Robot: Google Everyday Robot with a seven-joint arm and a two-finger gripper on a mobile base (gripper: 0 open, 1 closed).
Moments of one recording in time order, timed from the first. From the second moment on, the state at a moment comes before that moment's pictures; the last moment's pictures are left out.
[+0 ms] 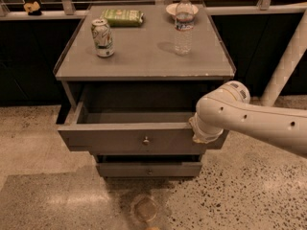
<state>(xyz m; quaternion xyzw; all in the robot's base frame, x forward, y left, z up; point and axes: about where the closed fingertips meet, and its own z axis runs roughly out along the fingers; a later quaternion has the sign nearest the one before) 0.567 -0.181 0.628 -0.73 0.66 -0.11 0.12</state>
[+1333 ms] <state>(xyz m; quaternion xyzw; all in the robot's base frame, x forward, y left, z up) 0.541 -0.187 0.627 -0.74 0.65 -0.10 0.13</state>
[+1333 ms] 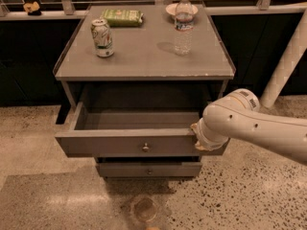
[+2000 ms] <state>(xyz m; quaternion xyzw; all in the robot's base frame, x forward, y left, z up) 0.535 -0.187 0.627 -0.74 0.65 -0.10 0.13</state>
